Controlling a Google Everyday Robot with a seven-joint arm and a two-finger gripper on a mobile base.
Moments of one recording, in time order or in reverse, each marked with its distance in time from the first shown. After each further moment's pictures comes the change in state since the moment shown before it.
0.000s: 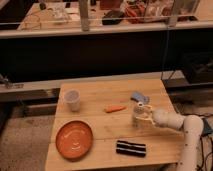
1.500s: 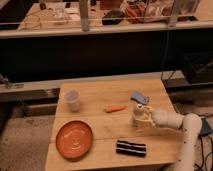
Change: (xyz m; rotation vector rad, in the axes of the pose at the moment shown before) arm -0.009 -0.002 0.001 0.052 -0.003 -0.050
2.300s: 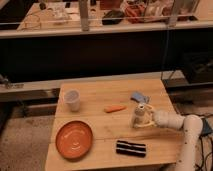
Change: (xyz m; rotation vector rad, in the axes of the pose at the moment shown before) arm -0.007 0.002 -0.007 -0.008 -0.007 0.016
